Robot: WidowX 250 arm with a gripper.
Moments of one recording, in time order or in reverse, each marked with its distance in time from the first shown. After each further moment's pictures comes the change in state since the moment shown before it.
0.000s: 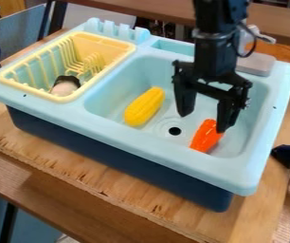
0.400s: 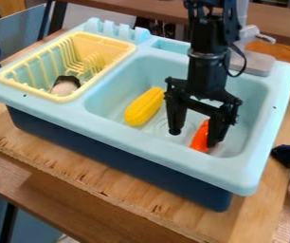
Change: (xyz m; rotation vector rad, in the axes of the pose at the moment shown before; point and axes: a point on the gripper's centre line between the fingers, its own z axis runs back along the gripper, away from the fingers) arm -0.007 0.005 -0.024 0.014 0.093 0.050
